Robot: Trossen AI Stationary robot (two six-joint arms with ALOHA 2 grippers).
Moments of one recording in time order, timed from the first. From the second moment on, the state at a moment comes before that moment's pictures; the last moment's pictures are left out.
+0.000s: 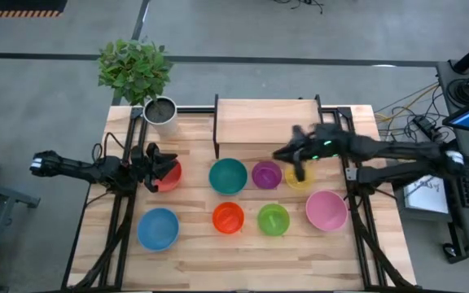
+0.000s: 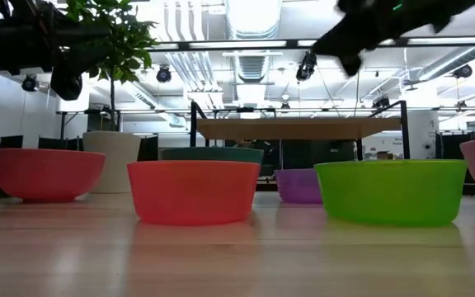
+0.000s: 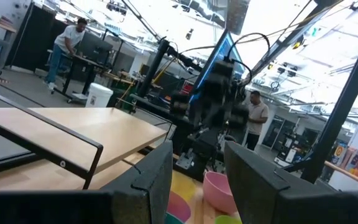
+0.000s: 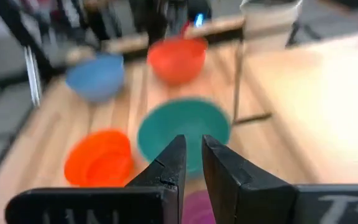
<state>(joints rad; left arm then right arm) -0.17 0.22 0.02 0.47 -0.42 -0.30 -0.20 1.02 0.71 -0.04 -0.21 0.10</state>
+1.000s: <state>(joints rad) -0.17 0.22 0.02 0.47 -0.43 -0.27 -0.06 1.80 1.43 -0.55 -0.01 -0.13</state>
